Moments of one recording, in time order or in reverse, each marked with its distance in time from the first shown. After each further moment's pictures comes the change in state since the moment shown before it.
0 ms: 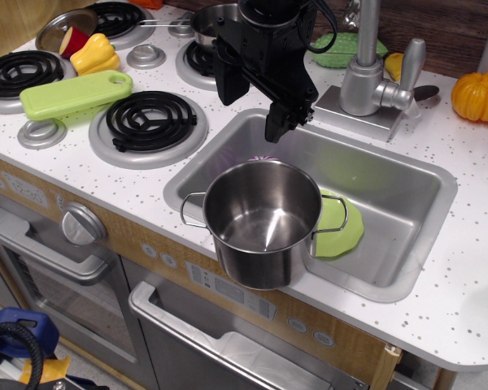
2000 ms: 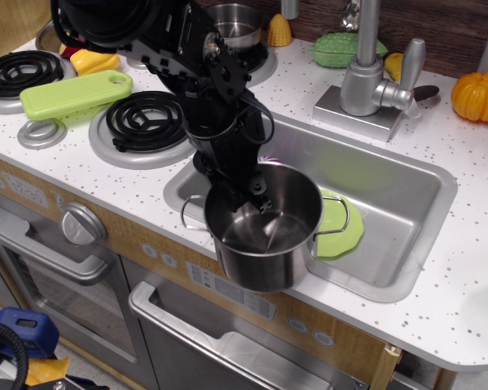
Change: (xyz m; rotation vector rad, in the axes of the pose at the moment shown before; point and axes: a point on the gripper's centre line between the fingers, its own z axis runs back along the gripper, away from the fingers) arm -0.049 -0.018 -0.061 -0.158 -0.101 -0.059
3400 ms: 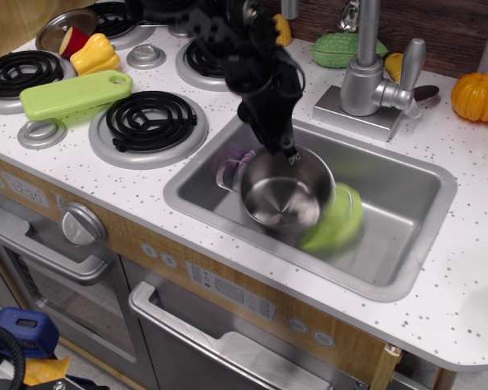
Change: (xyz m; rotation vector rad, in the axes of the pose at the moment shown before) arm 0.070 0.030 -0.029 0.024 -0.198 -0.208
